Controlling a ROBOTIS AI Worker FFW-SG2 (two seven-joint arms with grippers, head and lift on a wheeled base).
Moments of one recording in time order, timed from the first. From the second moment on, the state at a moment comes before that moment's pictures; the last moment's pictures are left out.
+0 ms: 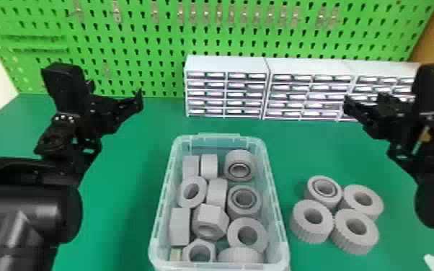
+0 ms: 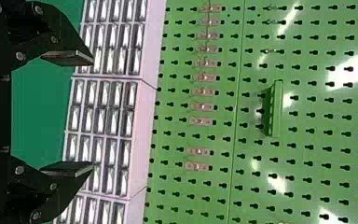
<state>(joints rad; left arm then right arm) -0.15 0.12 0.00 -1.84 0.03 0.33 -0.16 -0.21 -0.14 -0.20 -1.88 -0.01 0.60 0.28</state>
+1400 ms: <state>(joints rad) -0.13 0.12 -0.01 -1.90 0.06 0.31 -0.09 -0.19 -0.13 -0.15 -1.85 -0.06 0.61 0.28</state>
